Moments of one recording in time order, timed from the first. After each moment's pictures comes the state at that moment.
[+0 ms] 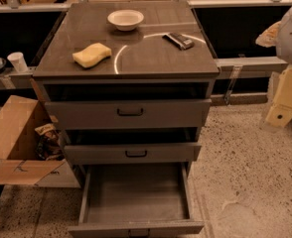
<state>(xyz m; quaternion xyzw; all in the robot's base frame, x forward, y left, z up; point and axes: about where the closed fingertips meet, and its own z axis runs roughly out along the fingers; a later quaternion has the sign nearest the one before) 0.438 -0.217 0.976 -0.60 0.78 -0.03 0.16</state>
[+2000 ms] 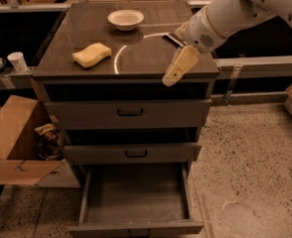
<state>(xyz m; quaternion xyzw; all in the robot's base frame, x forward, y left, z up) 0.628 -0.080 0.913 -0.58 0.73 0.15 0.32</state>
